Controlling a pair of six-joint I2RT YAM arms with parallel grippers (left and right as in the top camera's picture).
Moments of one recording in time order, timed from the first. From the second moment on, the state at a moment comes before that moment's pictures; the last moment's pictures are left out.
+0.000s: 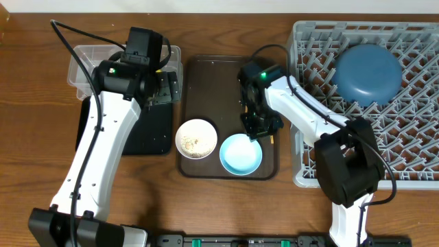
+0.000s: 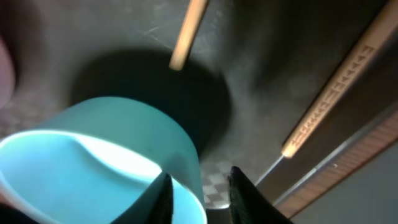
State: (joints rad) left arm -0.20 1.56 1.54 -1.15 -0.19 -0.33; right arm 0.53 2.07 1.56 -1.19 -0.17 0.23
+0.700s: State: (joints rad) left arm -0.20 1.56 1.54 -1.15 -0.19 -0.33; right arm 0.43 1.90 1.69 -1.16 0.13 0.26
